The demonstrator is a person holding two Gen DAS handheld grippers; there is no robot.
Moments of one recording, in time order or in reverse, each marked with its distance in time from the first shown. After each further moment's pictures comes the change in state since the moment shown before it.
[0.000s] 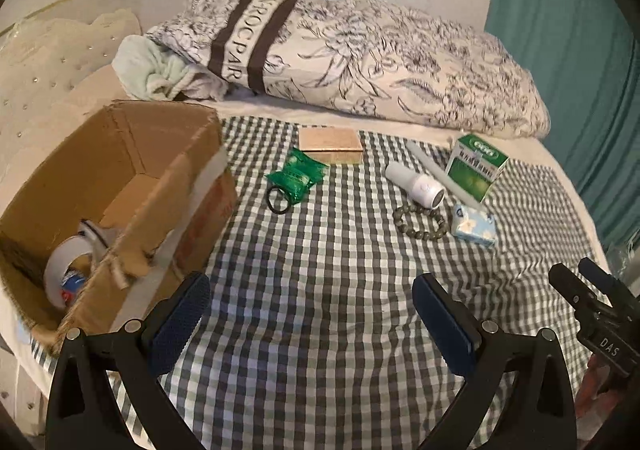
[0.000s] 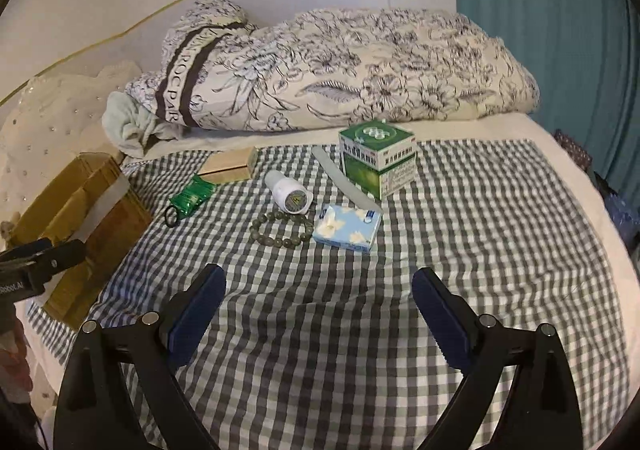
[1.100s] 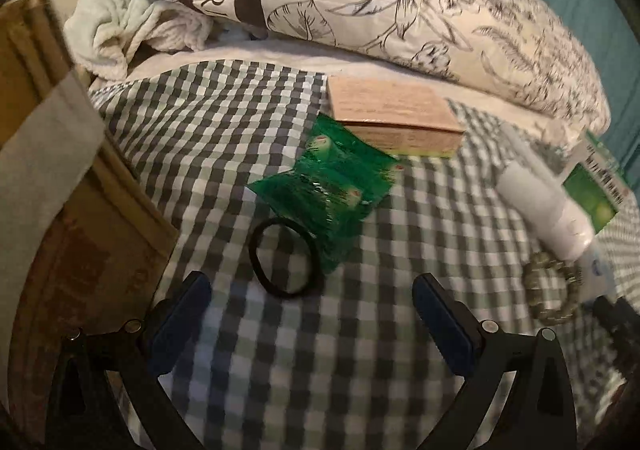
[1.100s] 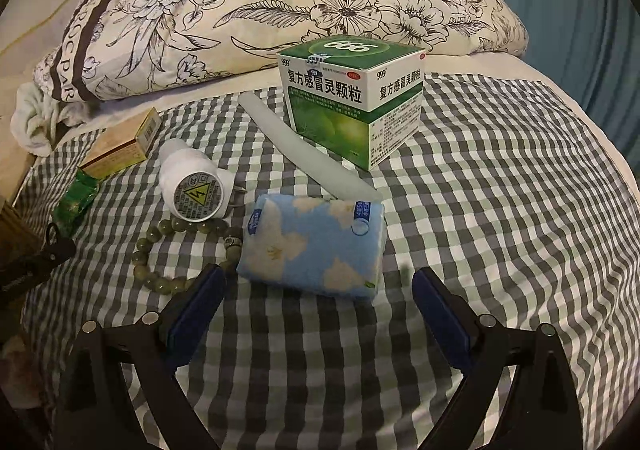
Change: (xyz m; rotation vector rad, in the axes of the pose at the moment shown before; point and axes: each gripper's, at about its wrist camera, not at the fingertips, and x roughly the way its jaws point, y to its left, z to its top) left arm 0.217 0.031 0.046 -0.009 0.113 0.049; right arm 0.165 -0.019 0.012 0.103 0.146 -0.190
